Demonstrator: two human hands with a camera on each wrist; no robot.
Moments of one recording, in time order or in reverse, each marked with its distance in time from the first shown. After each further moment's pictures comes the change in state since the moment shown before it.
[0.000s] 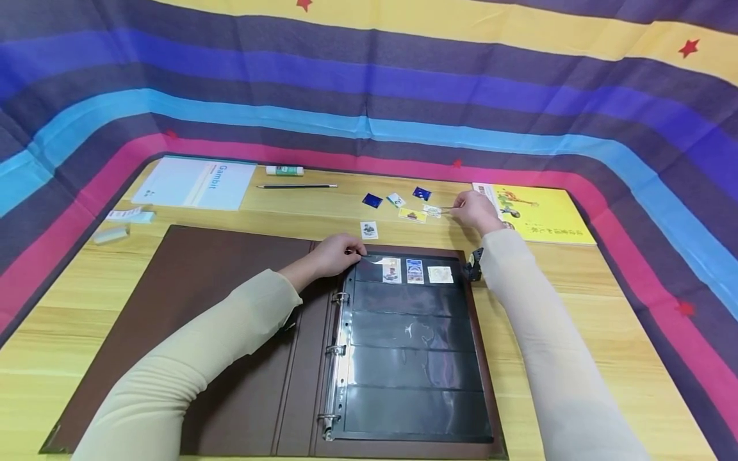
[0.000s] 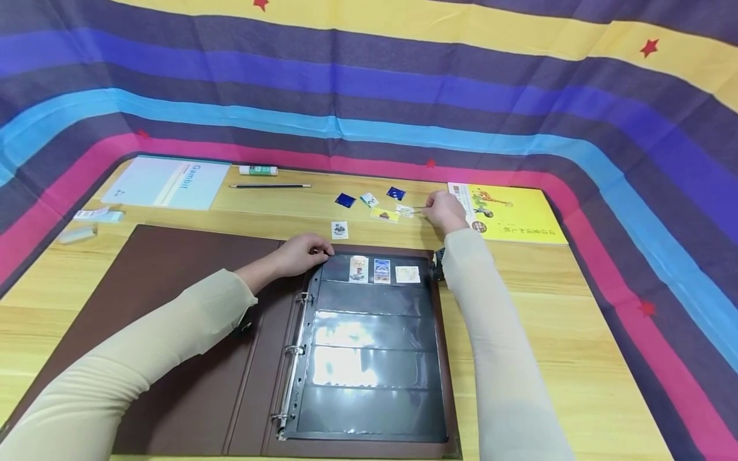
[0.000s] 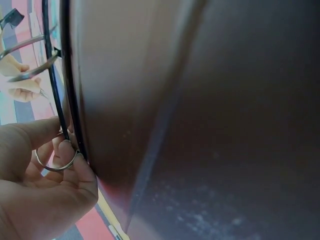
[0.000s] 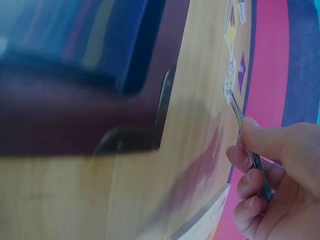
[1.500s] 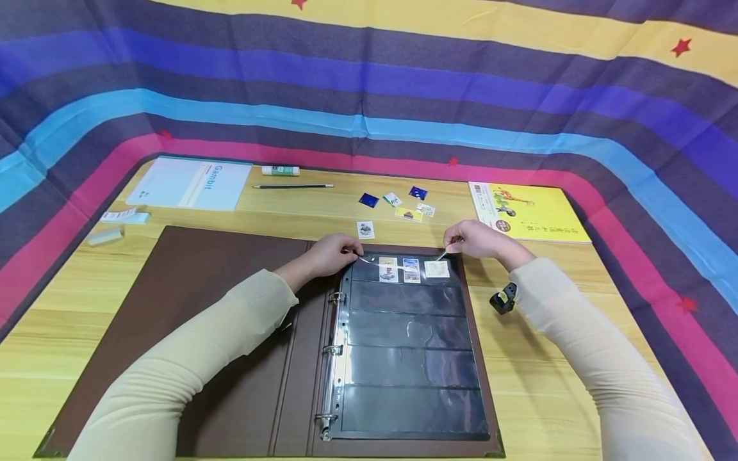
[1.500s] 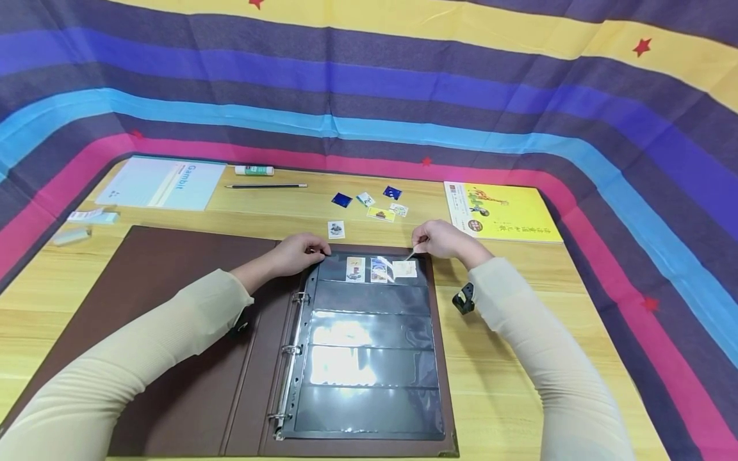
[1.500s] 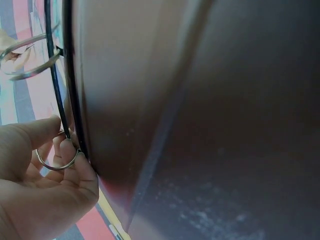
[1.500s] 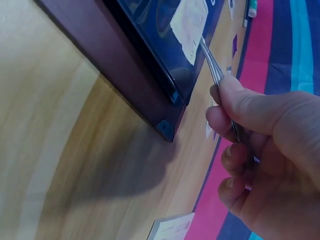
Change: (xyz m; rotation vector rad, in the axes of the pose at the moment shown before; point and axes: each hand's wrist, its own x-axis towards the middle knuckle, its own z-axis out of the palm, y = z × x) left_hand 0.001 -0.001 0.000 0.008 0.011 0.011; right_hand -0.058 0.002 0.000 -0.038 -0.298 -0.544
